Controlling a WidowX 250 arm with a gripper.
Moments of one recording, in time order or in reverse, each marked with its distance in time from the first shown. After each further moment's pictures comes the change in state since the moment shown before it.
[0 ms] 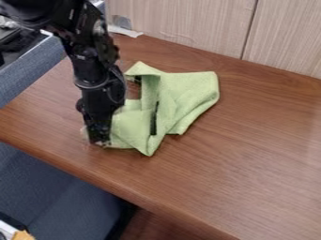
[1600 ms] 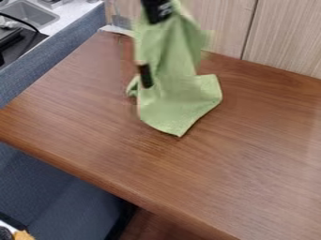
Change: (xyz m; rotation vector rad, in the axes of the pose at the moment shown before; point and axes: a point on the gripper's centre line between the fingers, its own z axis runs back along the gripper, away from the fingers) arm 0.106 0.027 0.148 -0.045 -0.310 -0.077
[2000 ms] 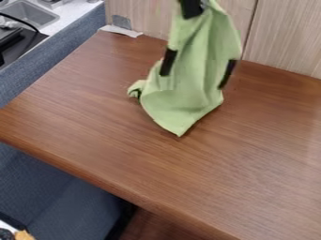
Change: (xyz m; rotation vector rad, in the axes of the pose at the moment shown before) arm 0.038 0.026 -0.051 -0.046 0.037 0.003
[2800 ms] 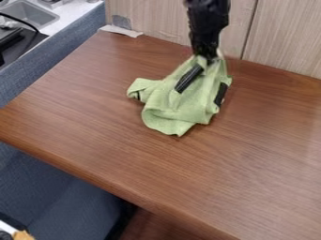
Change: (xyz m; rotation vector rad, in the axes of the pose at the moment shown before) arm 0.005 0.010 -0.093 -0.001 -0.014 -0.039
